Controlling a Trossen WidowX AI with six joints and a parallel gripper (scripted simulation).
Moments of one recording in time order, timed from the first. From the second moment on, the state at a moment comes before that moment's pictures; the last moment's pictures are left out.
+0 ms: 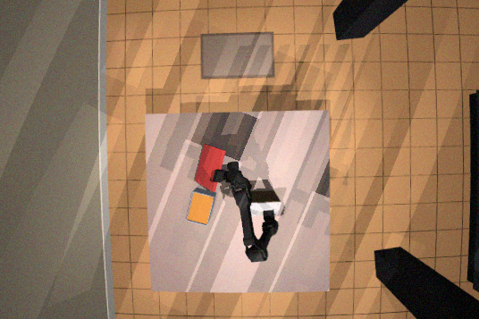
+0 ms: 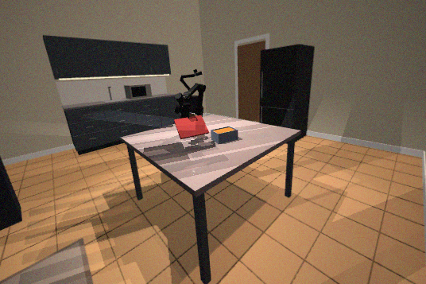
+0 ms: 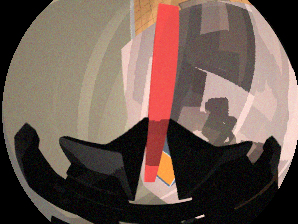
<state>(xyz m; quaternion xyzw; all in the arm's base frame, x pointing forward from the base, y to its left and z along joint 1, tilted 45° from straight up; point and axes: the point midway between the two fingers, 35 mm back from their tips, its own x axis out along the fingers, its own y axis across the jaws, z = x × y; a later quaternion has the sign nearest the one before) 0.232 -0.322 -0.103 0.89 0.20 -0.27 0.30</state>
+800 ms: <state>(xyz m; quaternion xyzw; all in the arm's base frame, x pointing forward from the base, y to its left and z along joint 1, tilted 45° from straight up) 0.234 -0.303 -0.121 0.89 0.21 -0.27 0.31</state>
